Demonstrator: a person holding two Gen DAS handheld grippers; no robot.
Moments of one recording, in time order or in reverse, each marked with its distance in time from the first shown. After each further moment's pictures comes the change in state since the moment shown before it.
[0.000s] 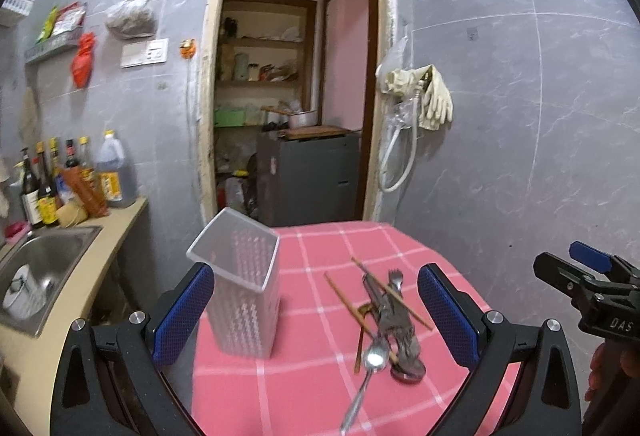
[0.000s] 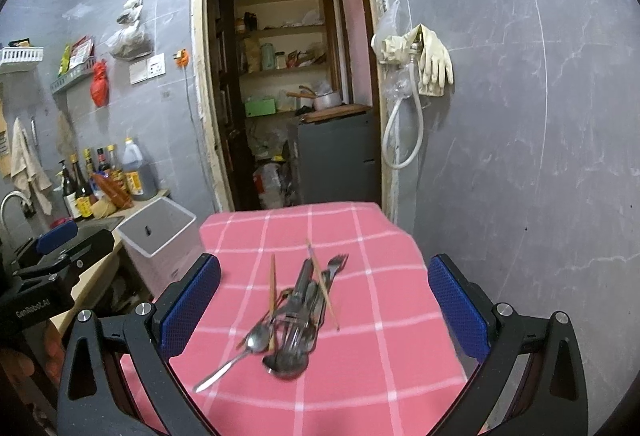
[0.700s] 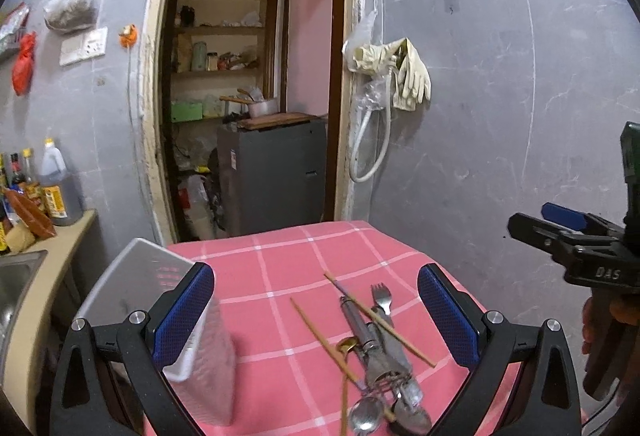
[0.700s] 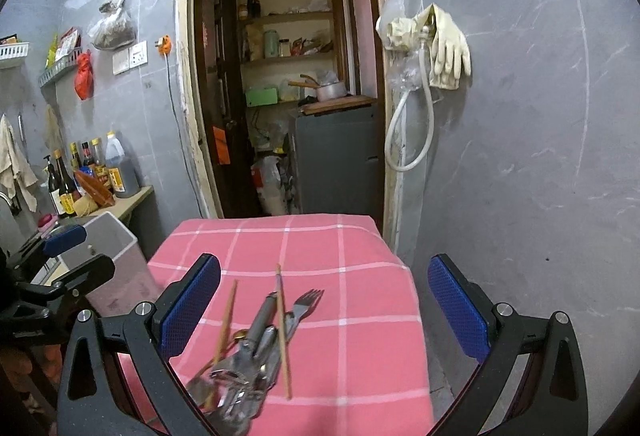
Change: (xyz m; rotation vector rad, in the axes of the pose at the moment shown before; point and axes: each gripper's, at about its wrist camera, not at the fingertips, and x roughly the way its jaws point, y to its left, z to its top) left arm 0.114 -0.032 0.019 0.051 0.061 -0.111; right arm 0.126 -0.049 0.041 -0.032 0.060 0.053
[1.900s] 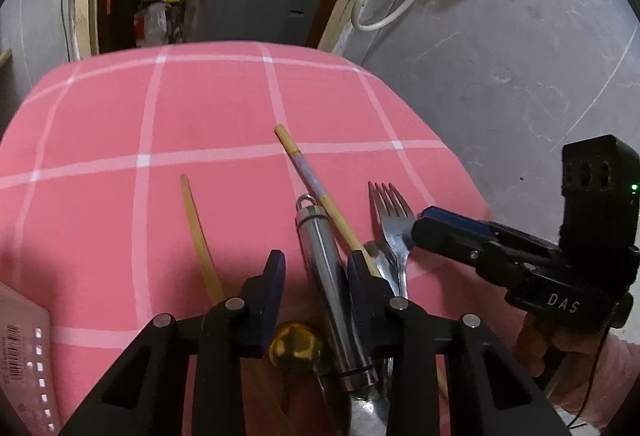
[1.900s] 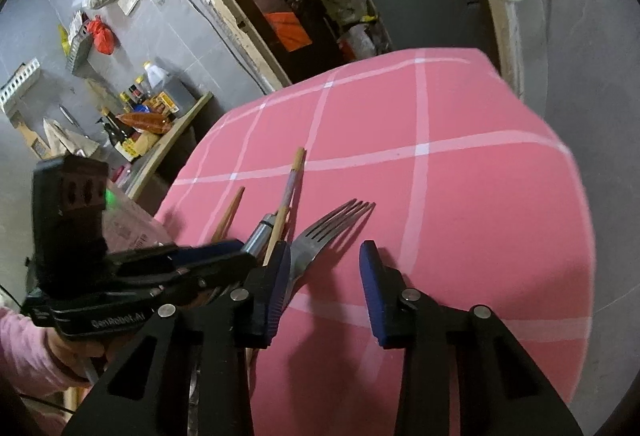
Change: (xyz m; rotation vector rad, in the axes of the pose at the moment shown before) left arm 0.218 -0.012 -0.079 -0.259 0.565 -0.170; right arm 0.233 -0.022 -0.103 0.145 0.486 0.504
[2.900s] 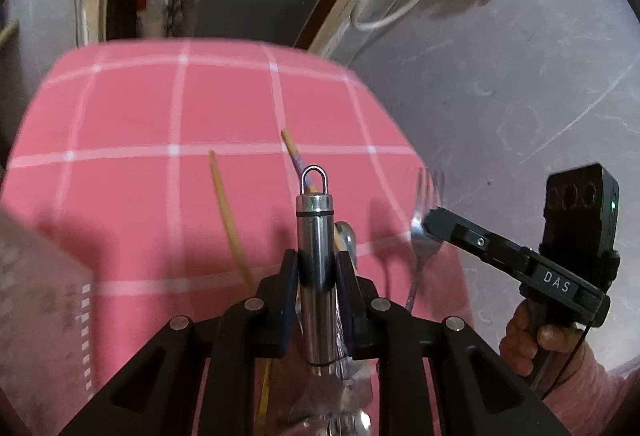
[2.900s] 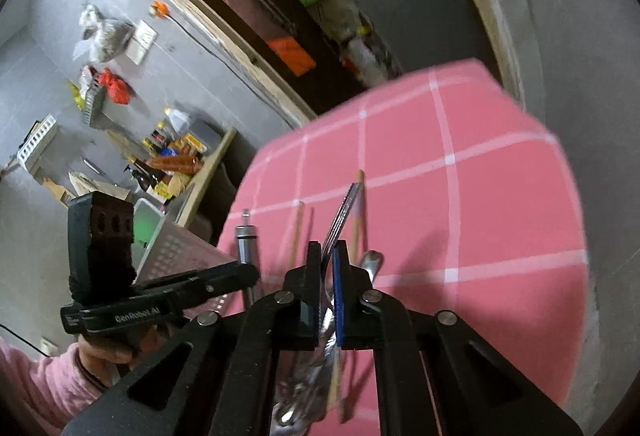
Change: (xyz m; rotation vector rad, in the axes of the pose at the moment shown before) left arm -0.080 0.001 0.003 -0.071 0.049 -0.075; right arm -0.066 0.049 -0.011 0.137 -0.093 0.055
